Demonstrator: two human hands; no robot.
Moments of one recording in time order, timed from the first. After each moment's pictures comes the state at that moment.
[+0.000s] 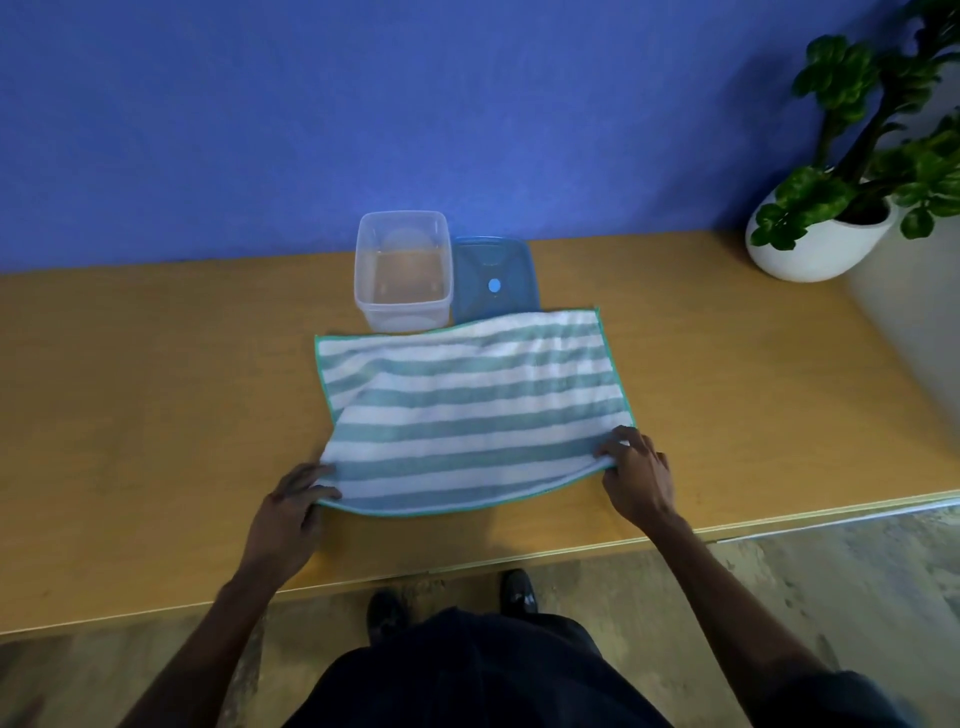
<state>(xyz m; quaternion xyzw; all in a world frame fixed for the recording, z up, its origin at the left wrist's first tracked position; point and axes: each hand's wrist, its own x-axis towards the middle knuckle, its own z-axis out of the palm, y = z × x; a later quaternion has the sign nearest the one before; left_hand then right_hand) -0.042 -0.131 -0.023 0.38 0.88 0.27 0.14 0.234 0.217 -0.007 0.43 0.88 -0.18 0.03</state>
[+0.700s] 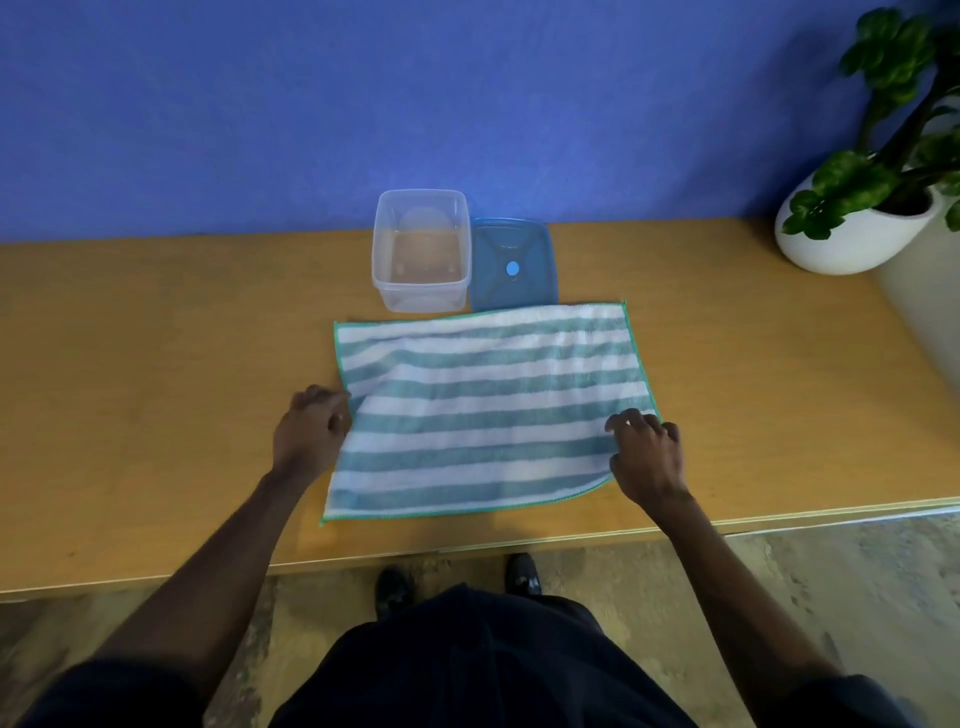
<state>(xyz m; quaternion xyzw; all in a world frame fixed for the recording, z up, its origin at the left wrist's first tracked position) -0.094 -0.072 -0.014 0.30 0.93 0.15 0.10 0.215 0.214 0.015 0.37 0.93 -0.01 0.10</state>
